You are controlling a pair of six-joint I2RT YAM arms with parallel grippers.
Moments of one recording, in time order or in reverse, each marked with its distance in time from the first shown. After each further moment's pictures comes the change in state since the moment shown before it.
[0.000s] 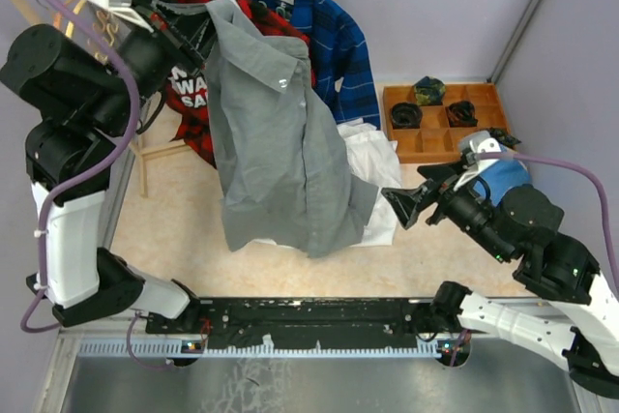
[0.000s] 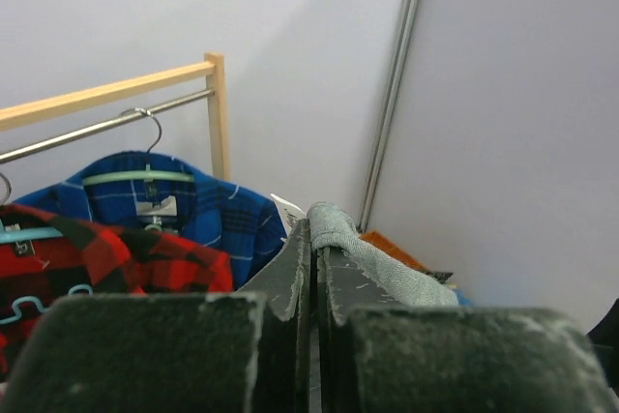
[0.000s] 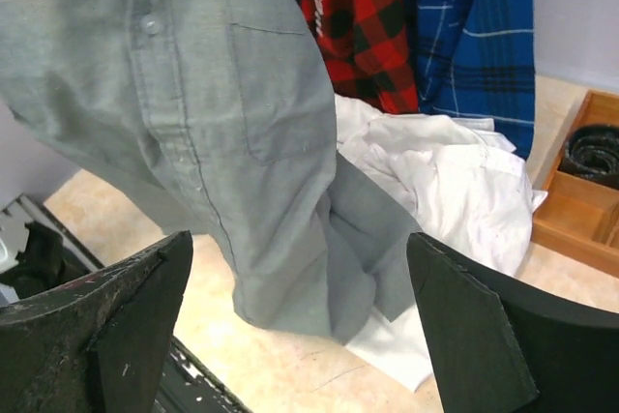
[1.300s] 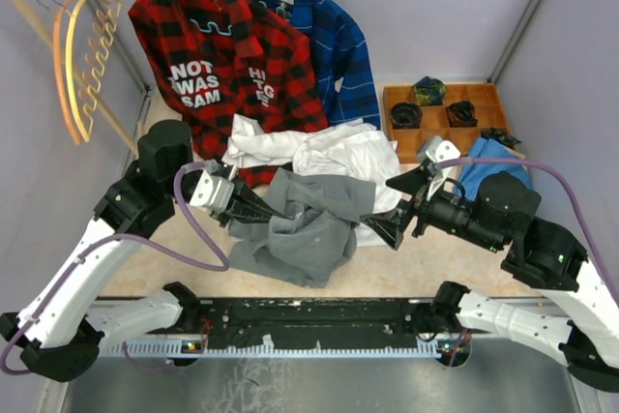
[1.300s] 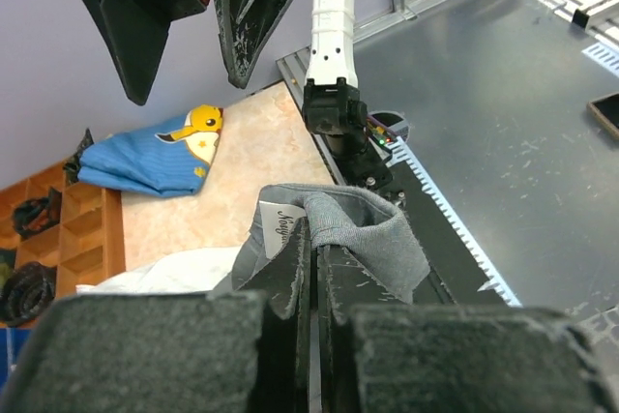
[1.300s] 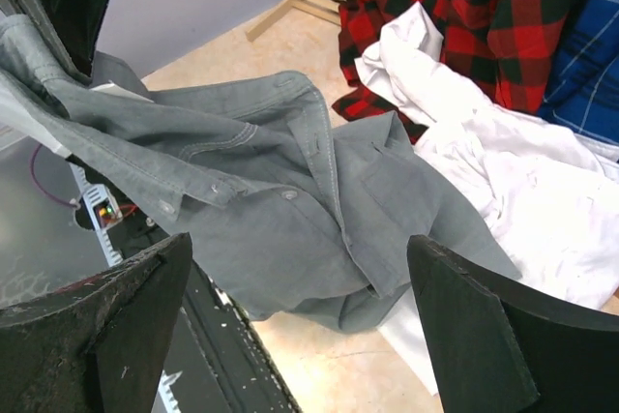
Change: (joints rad) left arm 0.000 -0.444 -1.103 0.056 1.228 0.644; right arm 0.000 0.101 0.046 -0.060 -0.341 -0.113
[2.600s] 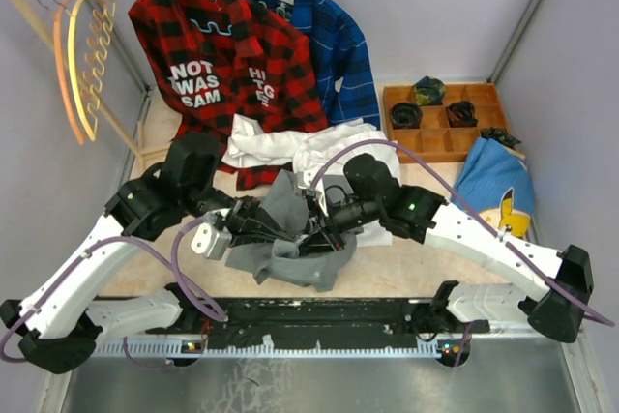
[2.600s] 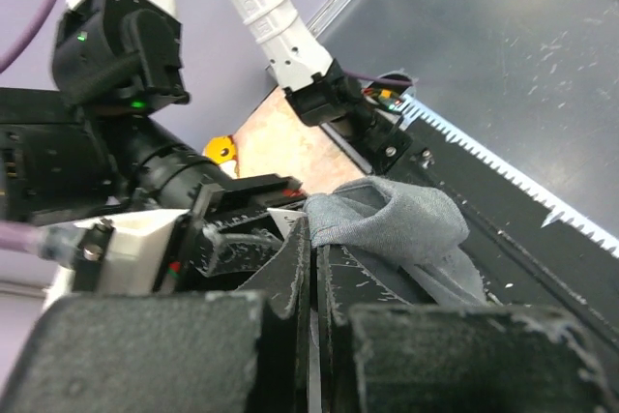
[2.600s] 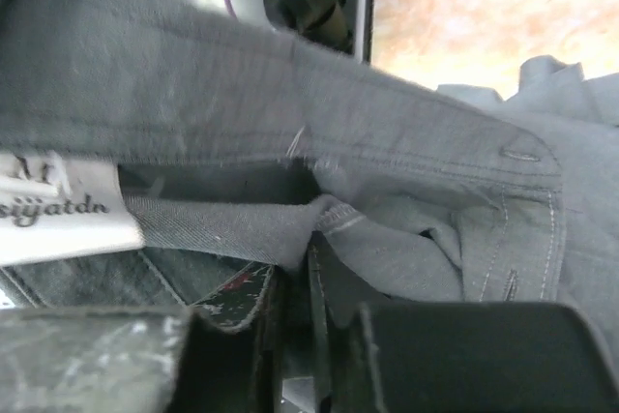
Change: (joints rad) left arm -0.092 0.033 -0.011 -0.319 0.038 0.679; right arm 0.000 0.474 -0.188 0.324 -0.733 -0.162
